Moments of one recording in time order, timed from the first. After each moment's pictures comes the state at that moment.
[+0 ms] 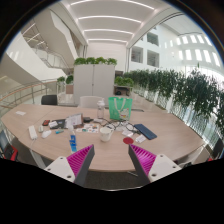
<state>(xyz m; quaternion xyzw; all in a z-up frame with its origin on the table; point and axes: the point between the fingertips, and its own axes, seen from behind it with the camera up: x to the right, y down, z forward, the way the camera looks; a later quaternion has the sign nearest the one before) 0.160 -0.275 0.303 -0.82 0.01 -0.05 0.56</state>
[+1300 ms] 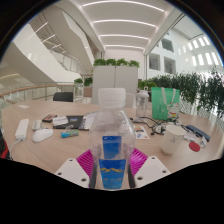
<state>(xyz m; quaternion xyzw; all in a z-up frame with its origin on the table) -0.075 0.056 0.067 -0.79 -0.06 0.01 0.61</state>
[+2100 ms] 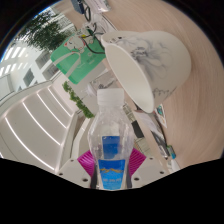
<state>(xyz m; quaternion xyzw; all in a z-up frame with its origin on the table) 0.006 0.170 0.191 -0.46 0.50 0.71 0.18</state>
